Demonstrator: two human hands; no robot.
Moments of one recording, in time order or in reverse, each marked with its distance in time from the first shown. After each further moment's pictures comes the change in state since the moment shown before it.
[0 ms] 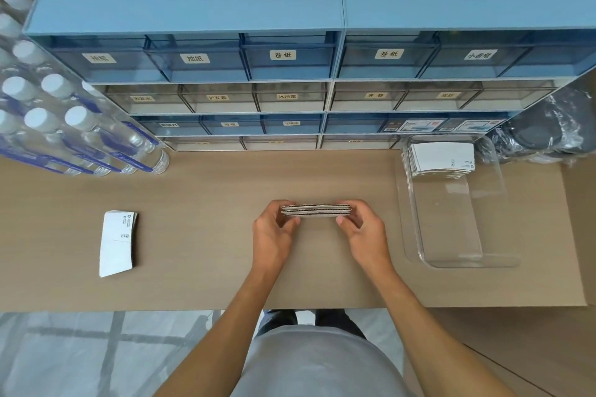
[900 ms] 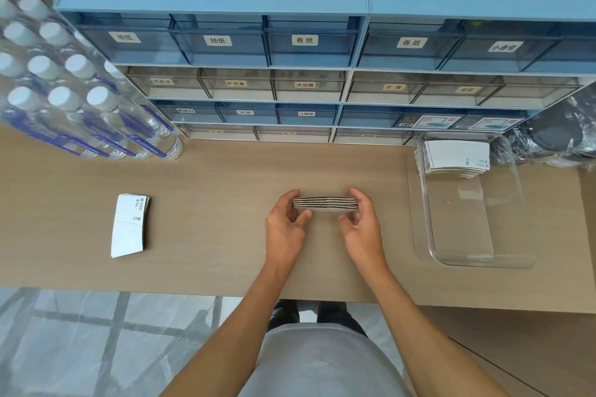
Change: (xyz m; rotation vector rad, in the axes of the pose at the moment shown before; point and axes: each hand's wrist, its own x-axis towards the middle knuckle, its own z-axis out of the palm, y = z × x) left_hand -0.011 -0.002 0.007 -0.181 0.016 -0.012; right_hand -0.010 0.008 0.025 0.028 0.017 0.027
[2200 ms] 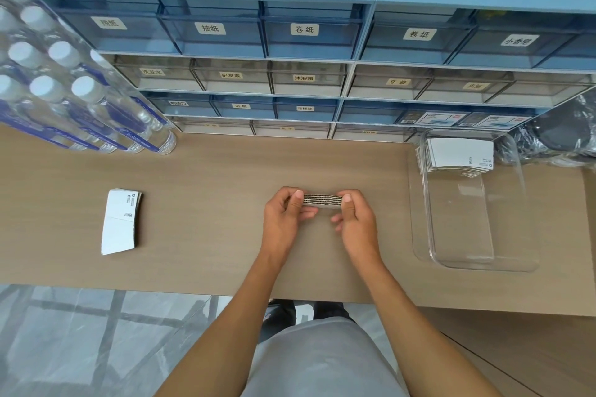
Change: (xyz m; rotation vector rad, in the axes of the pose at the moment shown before) left_hand 0.014 -0.003 0.004 -0.207 -0.065 -0.033; right_hand 0.012 -0.007 0.009 -0.100 0.062 -0.012
